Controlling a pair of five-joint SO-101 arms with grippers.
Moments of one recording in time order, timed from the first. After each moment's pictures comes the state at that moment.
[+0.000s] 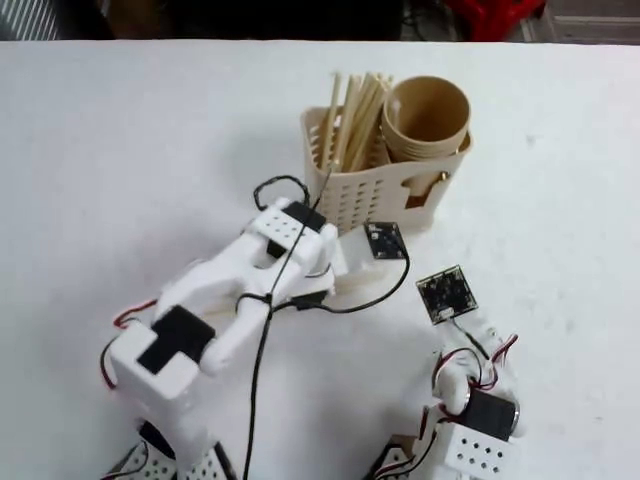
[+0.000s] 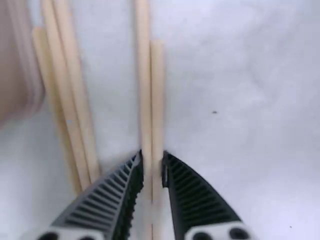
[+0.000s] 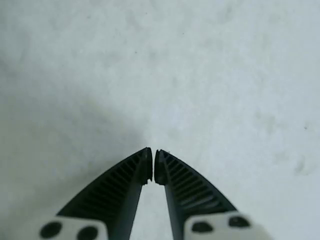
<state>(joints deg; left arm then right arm) 26.9 16.0 17.2 69.0 -41.3 17.0 -101.4 96.4 70.7 43.4</state>
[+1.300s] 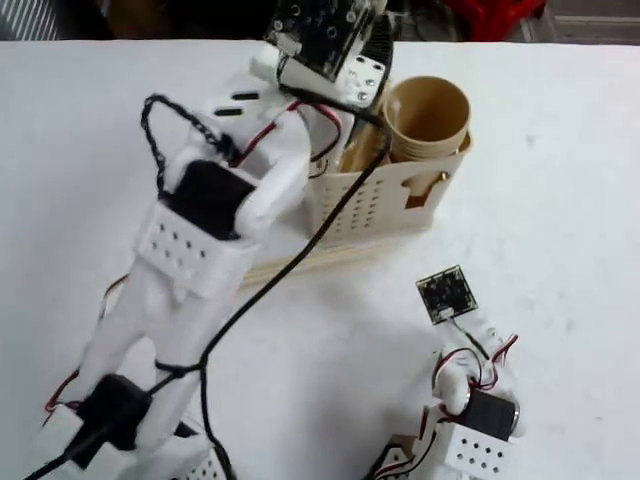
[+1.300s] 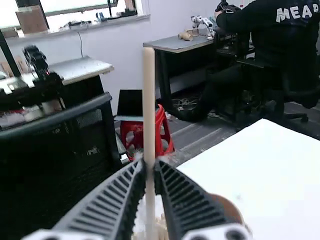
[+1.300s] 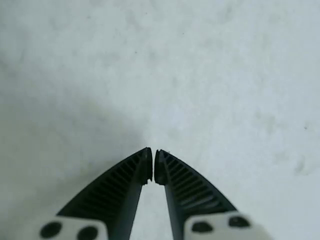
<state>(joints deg) 27.6 -9.5 -18.2 44.0 -5.1 17.0 -101.4 96.4 70.7 43.4</state>
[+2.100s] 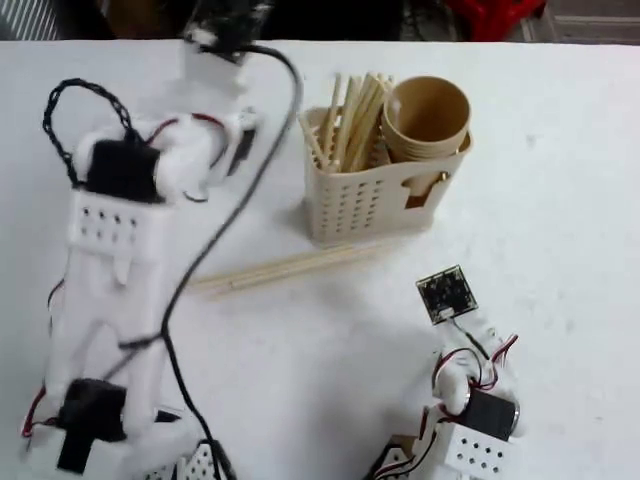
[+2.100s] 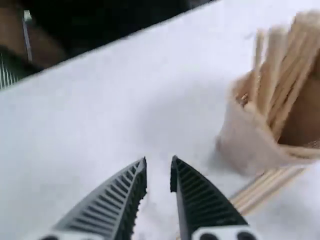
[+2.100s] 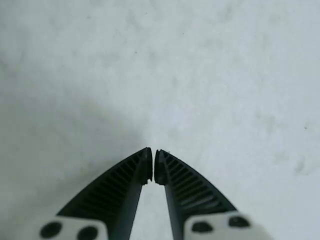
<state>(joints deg) 6.4 -10.7 -12.7 79.3 -11.7 17.0 -101.4 96.4 70.7 43.4</state>
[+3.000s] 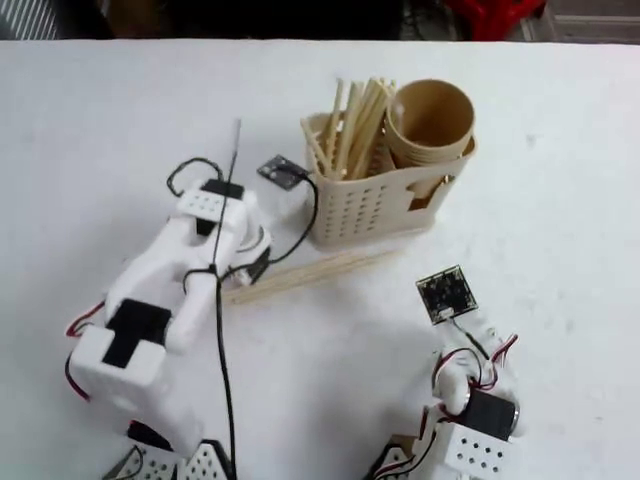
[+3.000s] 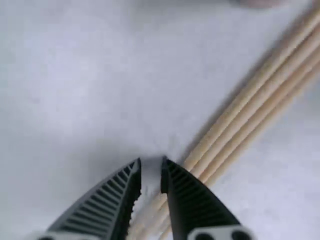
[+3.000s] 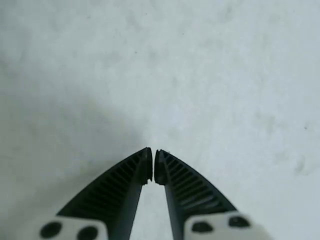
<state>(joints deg) 9.8 14.2 22.4 66.5 -20.7 17.0 -101.4 96.4 70.7 43.4</state>
